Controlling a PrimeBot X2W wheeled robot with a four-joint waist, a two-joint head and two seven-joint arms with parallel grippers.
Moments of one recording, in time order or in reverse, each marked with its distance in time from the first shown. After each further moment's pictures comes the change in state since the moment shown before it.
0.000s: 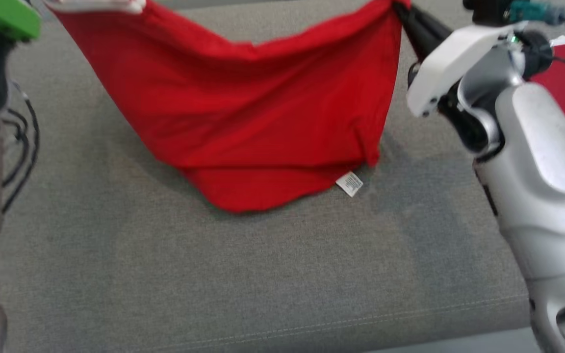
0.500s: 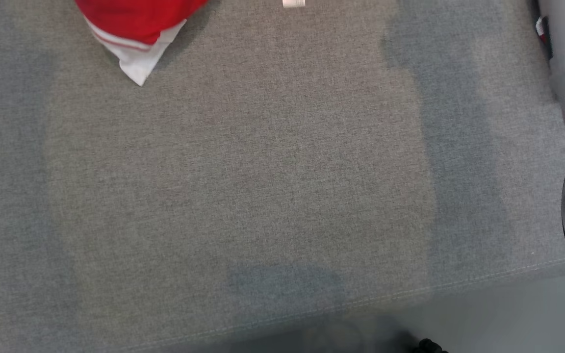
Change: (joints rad) left arm -0.562 0.037 0.030 0.159 0.087 -0.004 -0.131; right arm -0.565 -0.001 -0.074 0.347 -0.184 0.001 -0.328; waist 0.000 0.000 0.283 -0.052
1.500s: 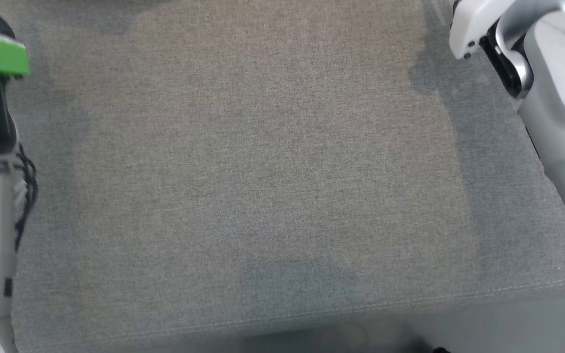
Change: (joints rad) left arm 0.591 -0.027 0.011 -0.089 -0.067 -0.064 -0.213; right arm 0.188 -0.132 0.287 0.110 0.079 0.000 -0.042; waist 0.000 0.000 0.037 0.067
